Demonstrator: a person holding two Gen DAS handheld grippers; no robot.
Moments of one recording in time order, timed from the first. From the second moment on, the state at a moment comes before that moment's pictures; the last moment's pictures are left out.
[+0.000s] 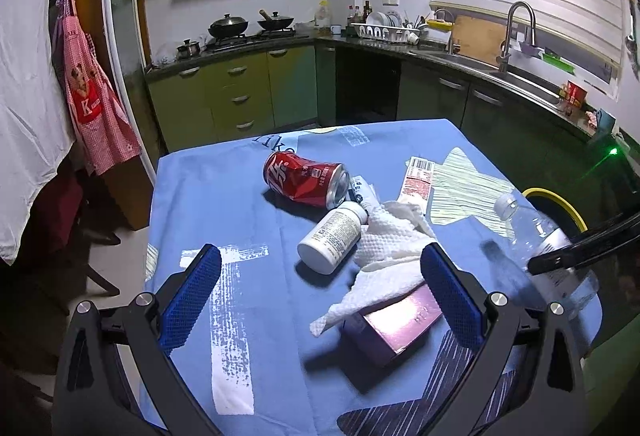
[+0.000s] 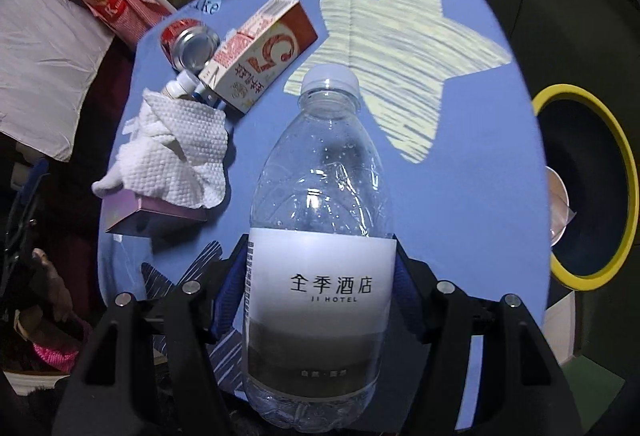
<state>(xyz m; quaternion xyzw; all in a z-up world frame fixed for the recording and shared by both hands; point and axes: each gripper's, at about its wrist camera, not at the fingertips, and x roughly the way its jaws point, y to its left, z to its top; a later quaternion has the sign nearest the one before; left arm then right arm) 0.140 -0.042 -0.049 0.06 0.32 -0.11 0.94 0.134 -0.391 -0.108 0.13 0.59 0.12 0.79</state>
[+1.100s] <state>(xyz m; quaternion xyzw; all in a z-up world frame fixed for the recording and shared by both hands) 0.149 -0.062 -0.044 0.07 0.33 -0.13 0.93 0.179 -0.644 -0.184 0.24 0.60 -0.14 0.75</state>
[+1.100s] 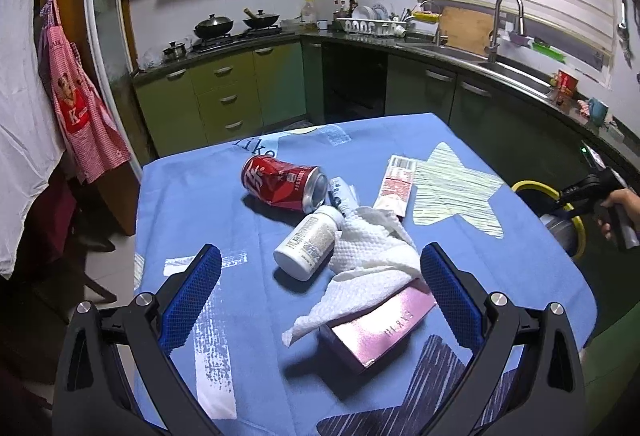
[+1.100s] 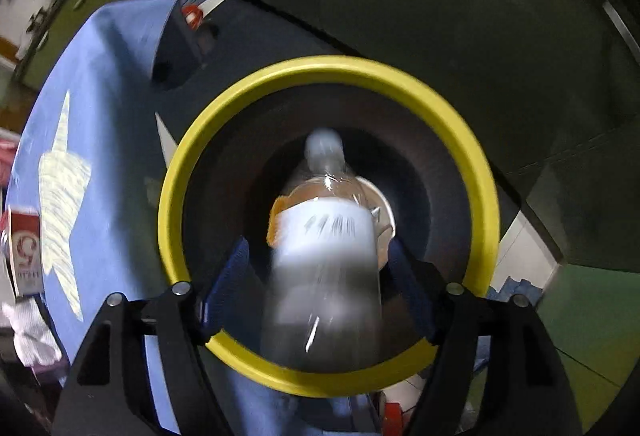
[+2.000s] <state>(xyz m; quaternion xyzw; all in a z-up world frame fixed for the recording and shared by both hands) 0.148 -0.090 -0.067 0.16 0.37 -0.38 0.84 0.096 -0.524 -0.111 0.18 0.52 0.01 0.84</state>
